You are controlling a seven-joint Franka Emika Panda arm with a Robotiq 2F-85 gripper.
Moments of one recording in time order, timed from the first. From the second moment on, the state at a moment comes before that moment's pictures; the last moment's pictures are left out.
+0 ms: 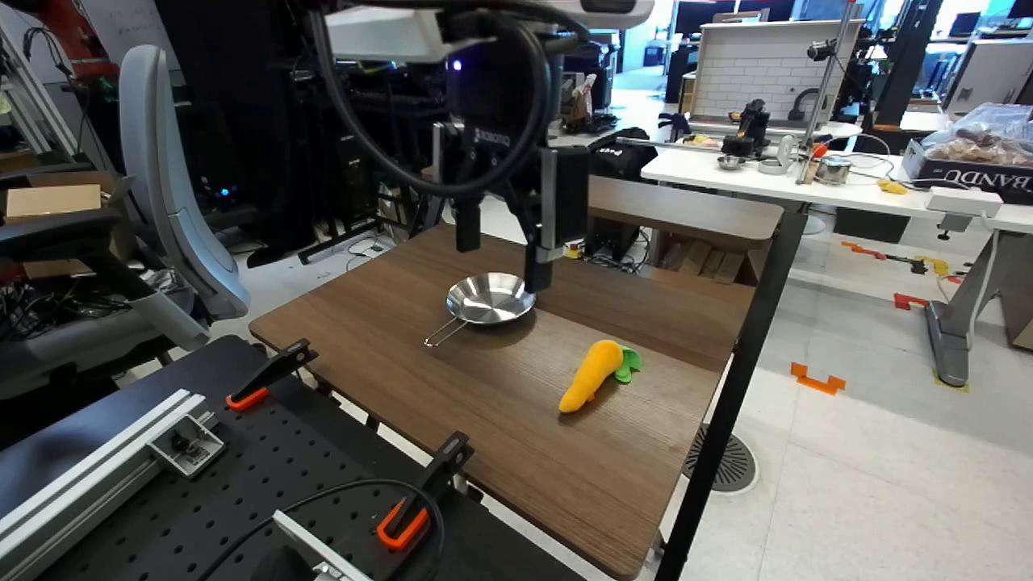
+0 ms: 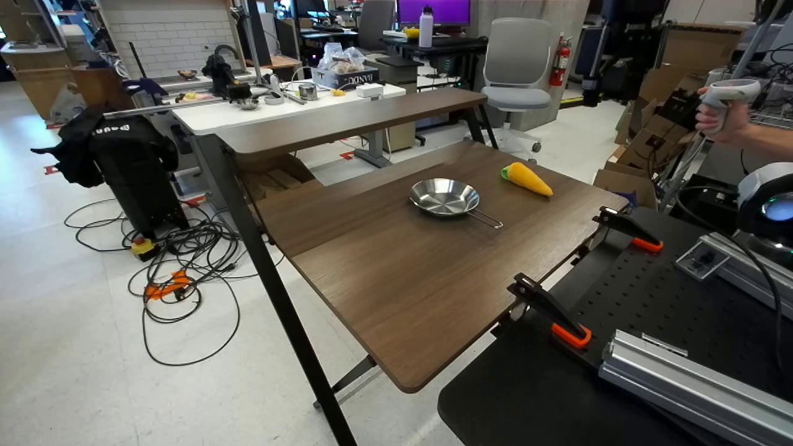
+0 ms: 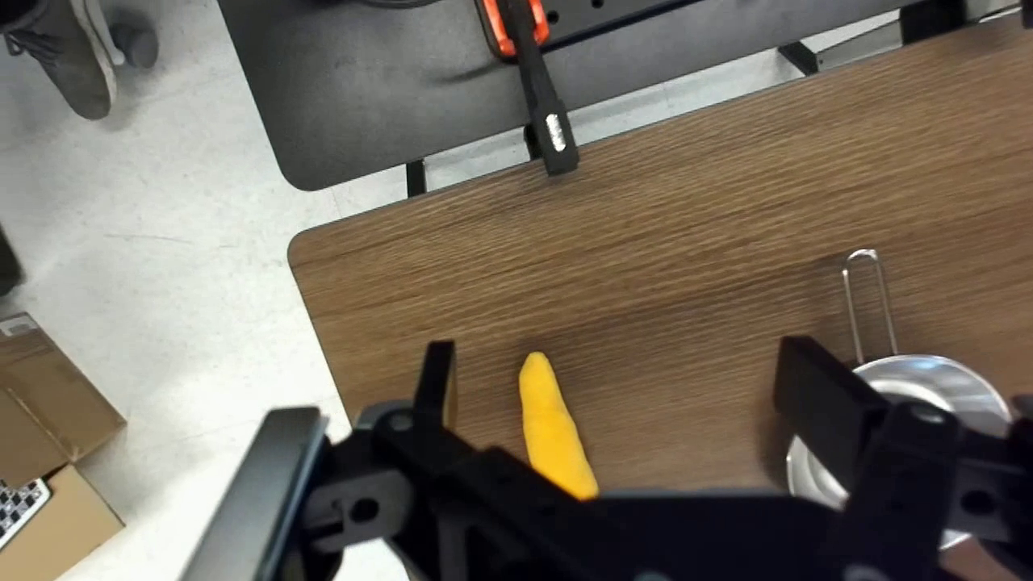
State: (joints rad) arm -0.15 -0.06 -0.14 -2.44 -0.07 2.26 0.00
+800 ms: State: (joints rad) arm -0.16 0.31 -0.17 -2.13 -0.08 2.26 0.01
